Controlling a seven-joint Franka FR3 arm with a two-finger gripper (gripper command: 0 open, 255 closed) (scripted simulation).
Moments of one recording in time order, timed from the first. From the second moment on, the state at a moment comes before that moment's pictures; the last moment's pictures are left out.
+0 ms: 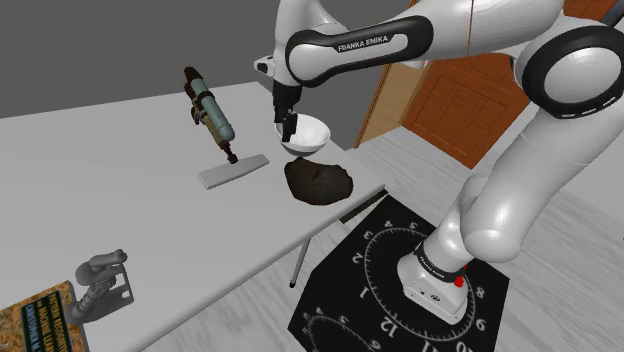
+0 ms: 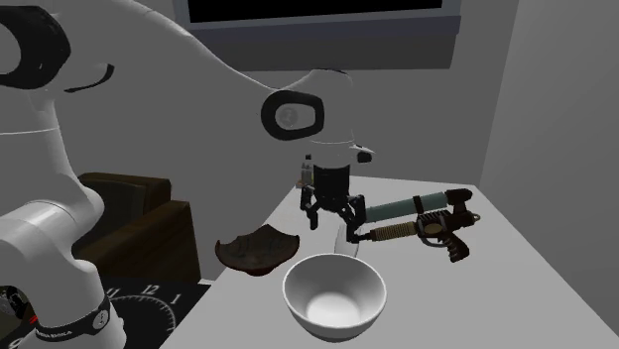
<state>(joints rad) 0.26 0.04 -0.01 -2.00 -0.03 2.06 -0.81</state>
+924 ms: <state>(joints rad) 0.32 0.33 0.08 -1.84 -0.01 2.19 -1.04</state>
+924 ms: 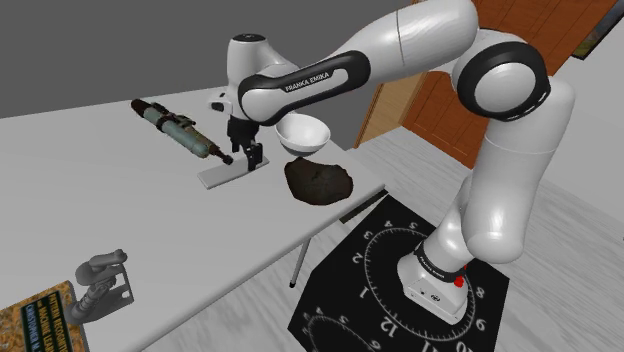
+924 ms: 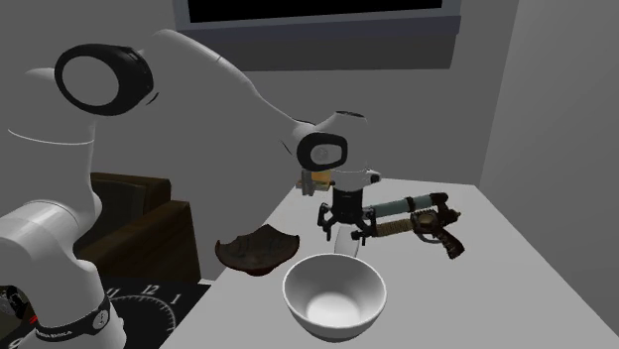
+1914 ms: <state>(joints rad) 0.32 0.36 0.08 -1.85 -0.01 2.23 -1.04</state>
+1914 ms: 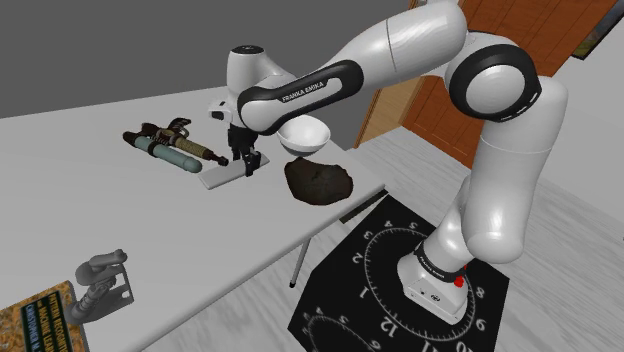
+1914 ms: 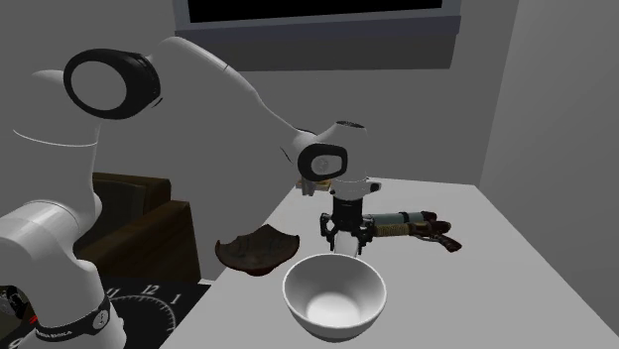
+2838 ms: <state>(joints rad) 0.32 0.32 0.08 -1.82 -0.01 2.16 -1.04</state>
